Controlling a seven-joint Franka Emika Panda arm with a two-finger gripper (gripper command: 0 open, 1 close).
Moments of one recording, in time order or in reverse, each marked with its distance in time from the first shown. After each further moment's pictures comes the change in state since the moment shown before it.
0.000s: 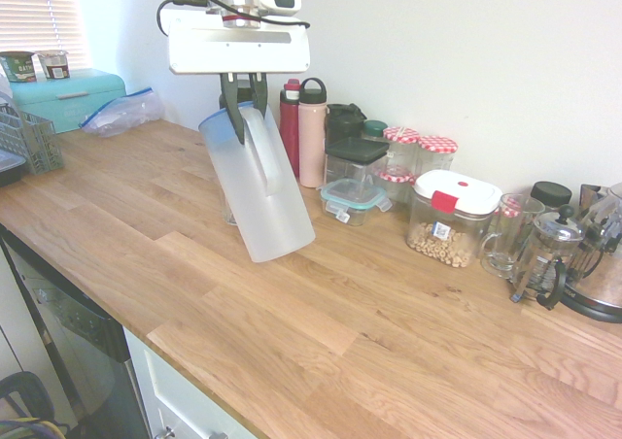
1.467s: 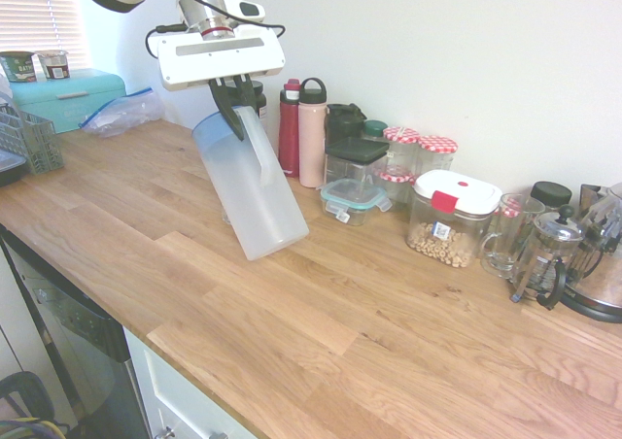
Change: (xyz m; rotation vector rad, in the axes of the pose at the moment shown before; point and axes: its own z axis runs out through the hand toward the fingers) arm 0.047 -0.071 0.010 -0.311 -0.104 -0.055
